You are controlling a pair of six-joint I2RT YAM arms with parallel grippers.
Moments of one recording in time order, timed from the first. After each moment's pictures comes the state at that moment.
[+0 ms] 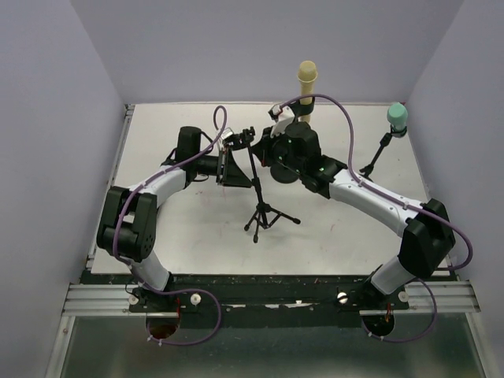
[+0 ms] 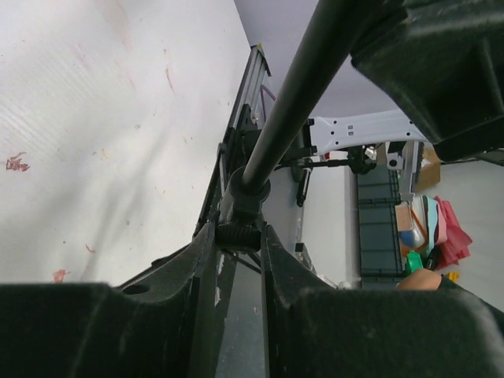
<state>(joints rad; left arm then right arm) -0.24 1.68 1.02 0.07 1.32 -0.67 0.75 1.57 1.26 0.05 0.01 0.28</state>
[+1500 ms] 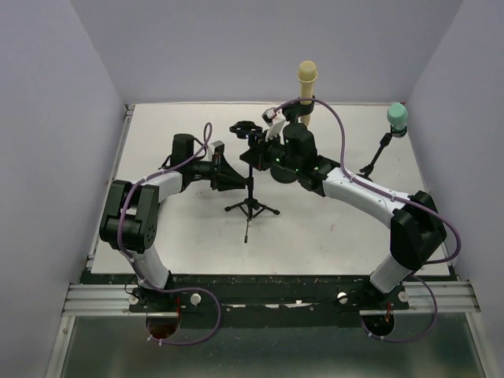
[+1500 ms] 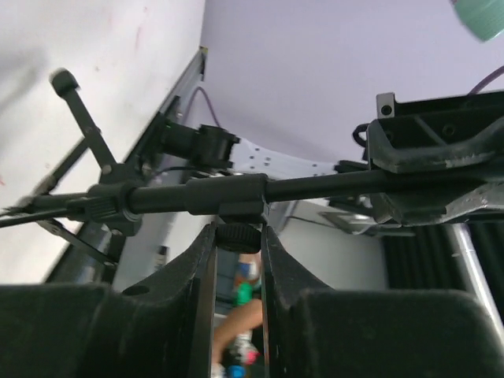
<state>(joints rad) -0.17 1.73 0.95 0.17 1.34 -1.17 0.71 1.65 1.24 0.15 -0.23 0.32</state>
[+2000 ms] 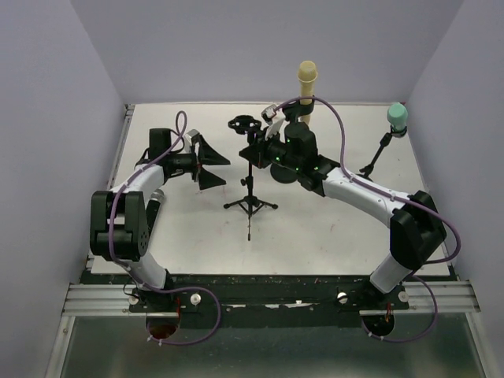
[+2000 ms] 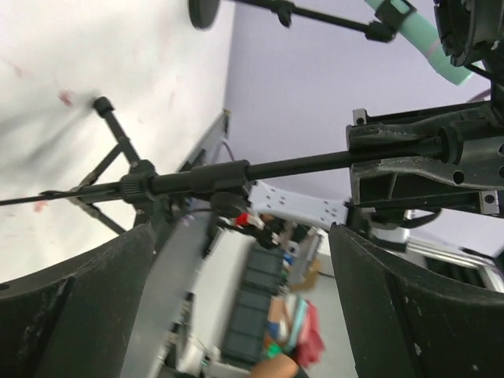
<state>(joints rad) -0.03 1.66 1.00 -0.06 1.28 -0.99 0.71 1.65 1.24 0.20 -0.23 0.27</state>
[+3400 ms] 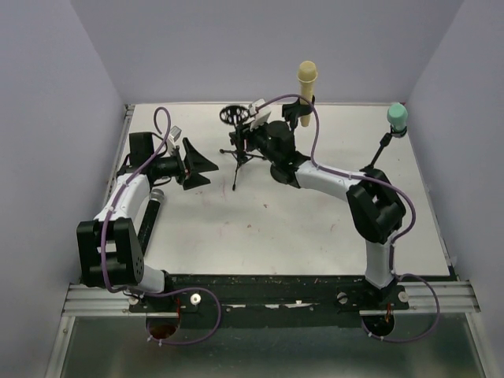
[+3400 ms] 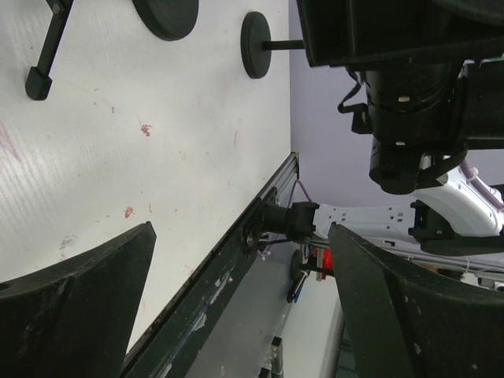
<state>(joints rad) 0.09 1.45 0.98 -0.30 1.14 -0.63 0.71 2.01 1.43 0.56 0.02 0.01</state>
